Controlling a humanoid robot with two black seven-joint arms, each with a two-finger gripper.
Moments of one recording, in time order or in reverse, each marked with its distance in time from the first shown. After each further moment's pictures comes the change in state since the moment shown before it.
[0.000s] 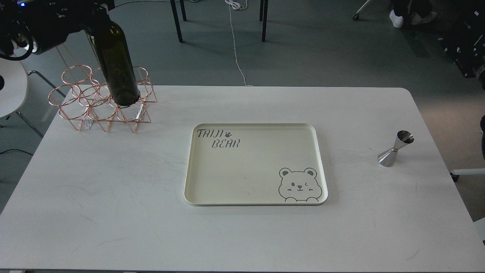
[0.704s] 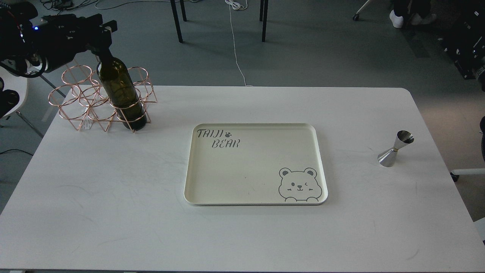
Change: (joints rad) left arm 0.009 -0.048 0.124 0.103 -0.044 0.061 -0.001; right arm -0.006 0.000 0.000 0.000 0.000 -0.002 0.000
